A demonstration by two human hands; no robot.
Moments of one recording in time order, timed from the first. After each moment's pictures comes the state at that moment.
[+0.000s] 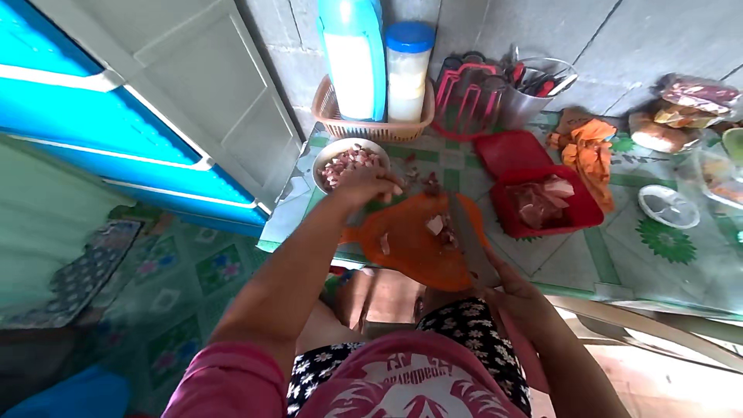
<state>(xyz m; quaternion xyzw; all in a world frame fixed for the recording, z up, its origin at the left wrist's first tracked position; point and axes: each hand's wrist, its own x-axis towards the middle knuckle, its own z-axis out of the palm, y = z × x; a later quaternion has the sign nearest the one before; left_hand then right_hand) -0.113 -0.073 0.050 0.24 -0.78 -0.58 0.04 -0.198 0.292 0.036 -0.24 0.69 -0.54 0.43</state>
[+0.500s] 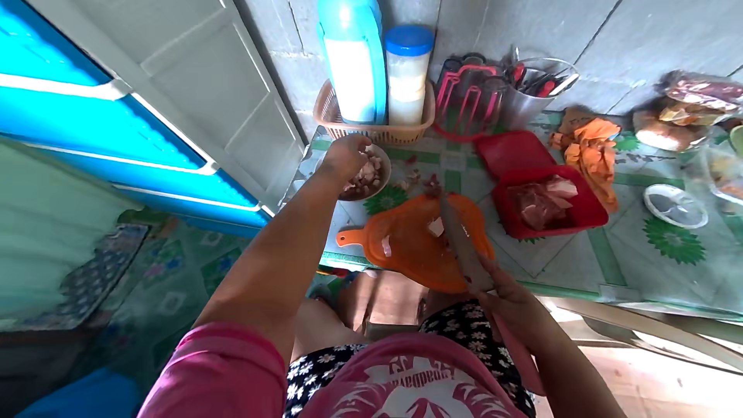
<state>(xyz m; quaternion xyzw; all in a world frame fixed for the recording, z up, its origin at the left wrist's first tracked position) -0.130 -0.128 0.080 0.34 -0.90 -0.28 0.08 -0.190 0.287 0.033 -0.25 0.68 -0.52 0.45</state>
